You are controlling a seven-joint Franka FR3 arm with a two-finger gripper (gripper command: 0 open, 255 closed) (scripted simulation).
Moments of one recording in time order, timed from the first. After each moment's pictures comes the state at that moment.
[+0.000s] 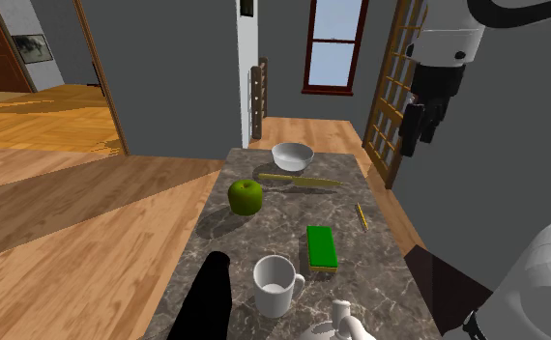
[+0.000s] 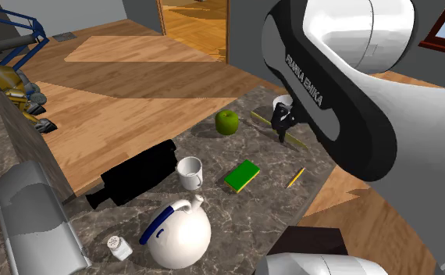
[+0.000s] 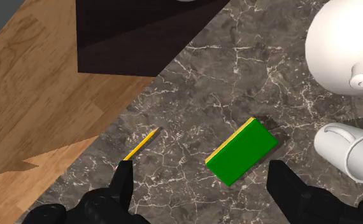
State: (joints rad) arm 0.00 -0.79 0.04 -2.31 0.00 1.46 -0.01
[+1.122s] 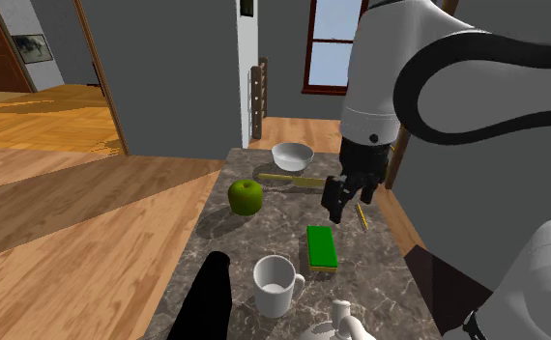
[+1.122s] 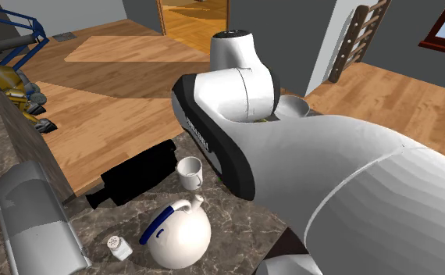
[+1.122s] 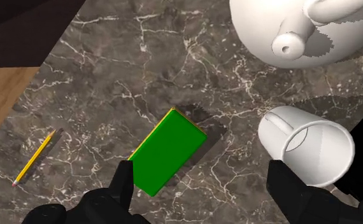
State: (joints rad) arm 0.08 -0.68 0.38 -2.47 0.20 1.79 0.37
